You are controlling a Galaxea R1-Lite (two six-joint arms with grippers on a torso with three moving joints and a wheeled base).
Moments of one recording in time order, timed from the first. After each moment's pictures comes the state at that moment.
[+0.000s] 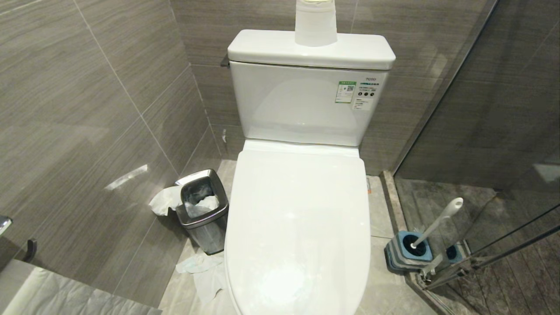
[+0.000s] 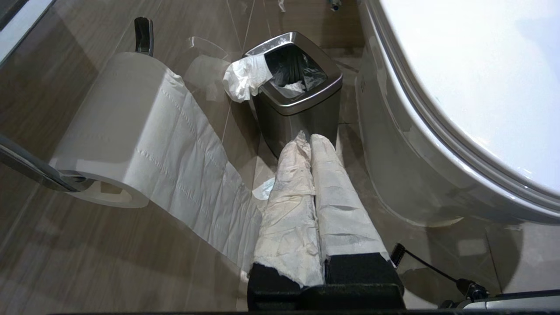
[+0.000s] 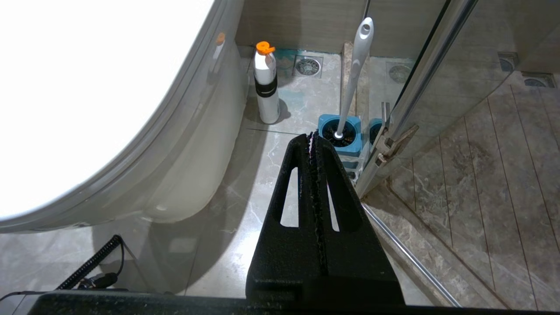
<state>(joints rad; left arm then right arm) 0.00 0.00 0.00 0.00 -0.01 0.10 0.00 0.00 -0.04 0.08 -0.02 0.07</state>
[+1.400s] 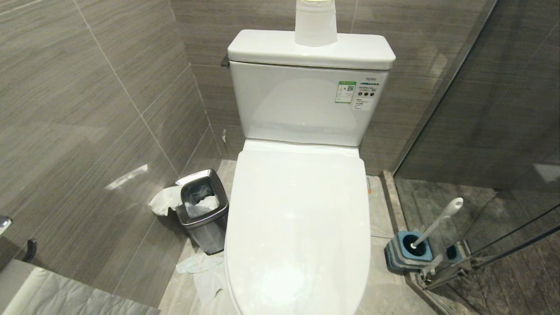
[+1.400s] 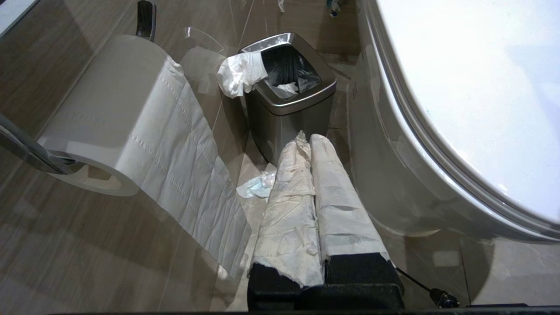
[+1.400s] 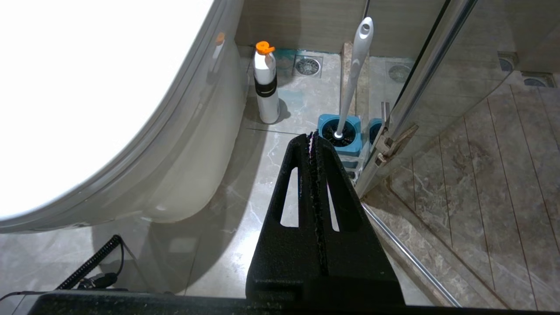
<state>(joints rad) 0.00 0.00 0.00 0.00 0.00 0.00 0.00 0.00 -0.03 0.08 -0.02 0.07</state>
